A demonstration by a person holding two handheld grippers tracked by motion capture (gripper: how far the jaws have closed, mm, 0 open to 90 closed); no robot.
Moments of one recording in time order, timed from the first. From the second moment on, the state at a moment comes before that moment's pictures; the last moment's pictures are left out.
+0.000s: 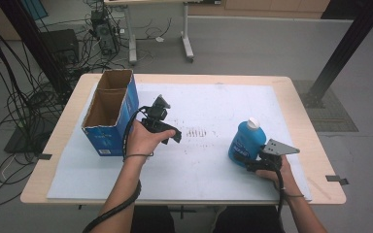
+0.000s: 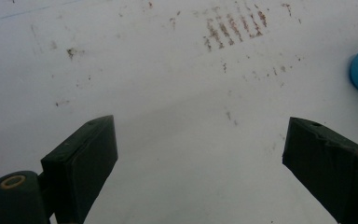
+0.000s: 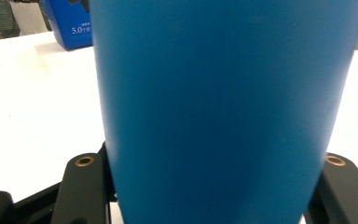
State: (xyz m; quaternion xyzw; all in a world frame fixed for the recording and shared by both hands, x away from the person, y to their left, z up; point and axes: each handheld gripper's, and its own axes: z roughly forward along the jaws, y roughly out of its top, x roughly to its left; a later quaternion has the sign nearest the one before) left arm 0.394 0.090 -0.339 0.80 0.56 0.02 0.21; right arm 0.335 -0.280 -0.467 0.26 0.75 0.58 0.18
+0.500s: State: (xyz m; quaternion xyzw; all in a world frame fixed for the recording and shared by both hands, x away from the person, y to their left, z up) left arm 0.395 0.091 -0.330 0.81 0.54 0.02 0.22; right arm 0.336 -0.281 -0.464 0.26 0.75 0.58 0.17
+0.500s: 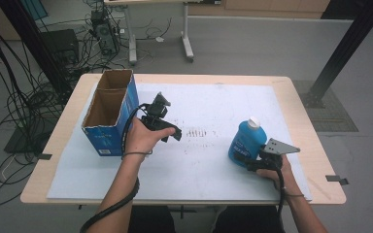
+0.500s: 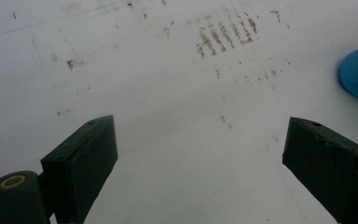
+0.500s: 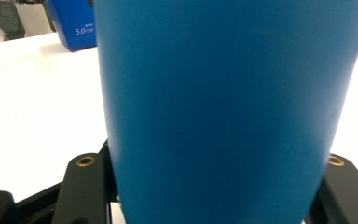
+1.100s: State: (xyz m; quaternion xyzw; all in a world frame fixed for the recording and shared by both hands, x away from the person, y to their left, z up) left arm 0.398 0.092 -0.303 0.84 0.50 0.01 0.21; right arm 0.347 -0.283 -0.426 0.24 0.77 0.58 0.13
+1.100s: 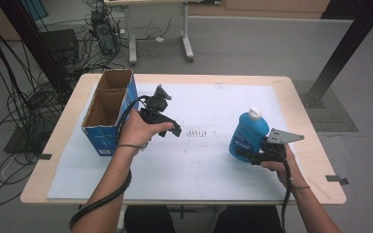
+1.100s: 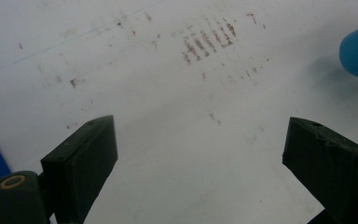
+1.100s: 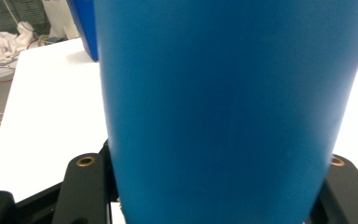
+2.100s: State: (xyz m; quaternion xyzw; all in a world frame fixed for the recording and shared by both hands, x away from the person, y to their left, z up) left arm 0.384 0.085 -0.232 0.92 0.33 -0.01 0.22; right arm 0.361 -0.275 -0.374 0.14 0.80 0.58 0.06
